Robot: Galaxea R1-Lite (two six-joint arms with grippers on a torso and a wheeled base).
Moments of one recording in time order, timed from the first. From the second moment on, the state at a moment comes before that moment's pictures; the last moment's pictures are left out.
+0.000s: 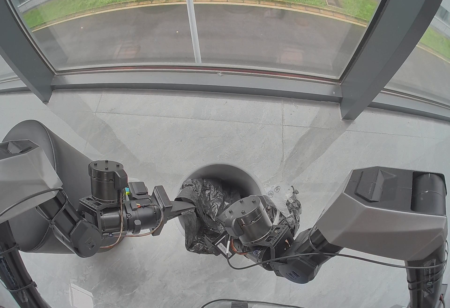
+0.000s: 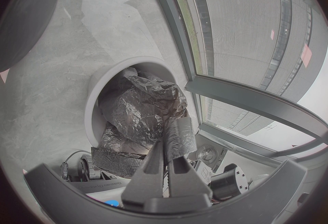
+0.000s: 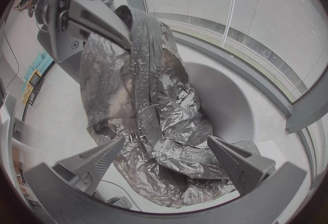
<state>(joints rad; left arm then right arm) -0.35 2.02 -0.55 -1.02 -0.58 -1.06 0.88 2.35 -1.00 -0.77 -0.30 -0.15</state>
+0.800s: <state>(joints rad) -0.35 2.00 -0.54 -1.02 -0.58 -1.06 0.85 2.42 -1.11 -0.80 -0.51 -0.22</state>
